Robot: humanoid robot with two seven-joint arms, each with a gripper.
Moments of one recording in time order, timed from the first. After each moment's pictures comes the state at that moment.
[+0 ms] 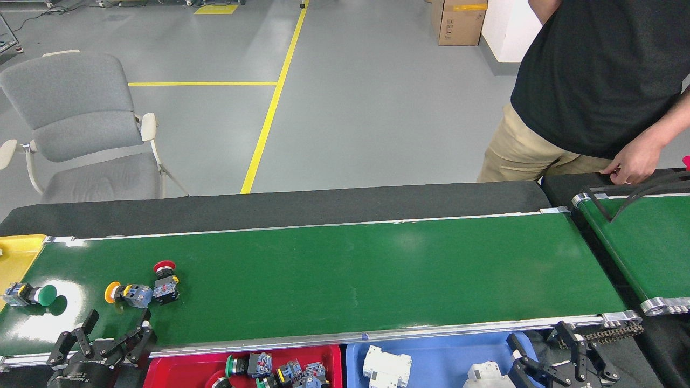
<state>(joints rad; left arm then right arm) -0.01 0.22 0.30 -1.27 -1.47 -0.30 0.06 0.26 -0.09 -0.22 -1.70 1.26 -0.46 -0.01</state>
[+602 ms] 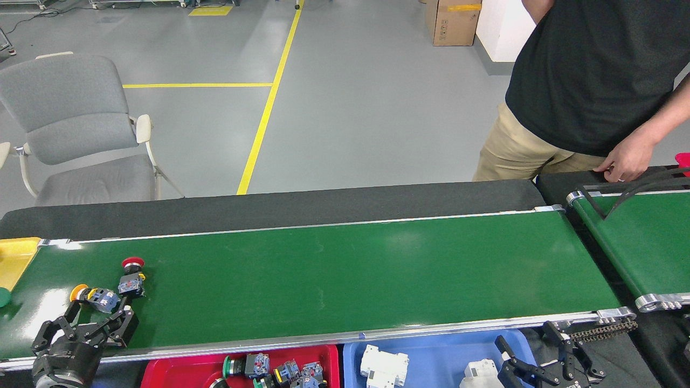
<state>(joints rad) -0.15 0.29 0.31 -1.03 -1.47 -0.25 0.06 0.25 -0.09 -0.18 -1.70 1.26 -0.46 0.00</state>
